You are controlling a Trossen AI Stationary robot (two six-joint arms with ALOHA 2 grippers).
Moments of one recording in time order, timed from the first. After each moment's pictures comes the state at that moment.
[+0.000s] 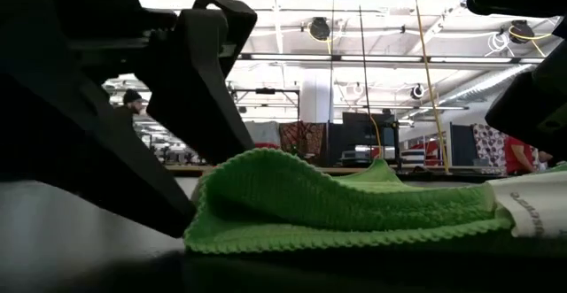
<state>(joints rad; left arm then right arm) -0.66 2.03 1.12 0.14 -0.32 0.19 0.74 1.89 1.02 -0.03 0.26 0.96</state>
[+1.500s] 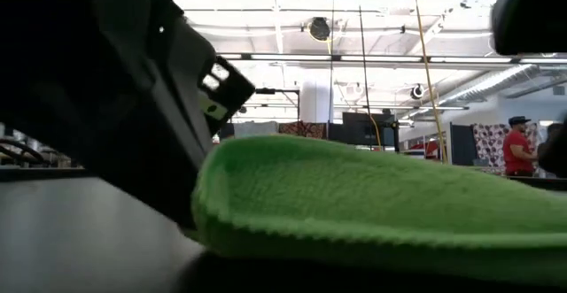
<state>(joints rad) -0.61 2.03 1.10 0.22 -0.06 -0.24 0.77 1.89 0.93 0.14 0.18 1.17</state>
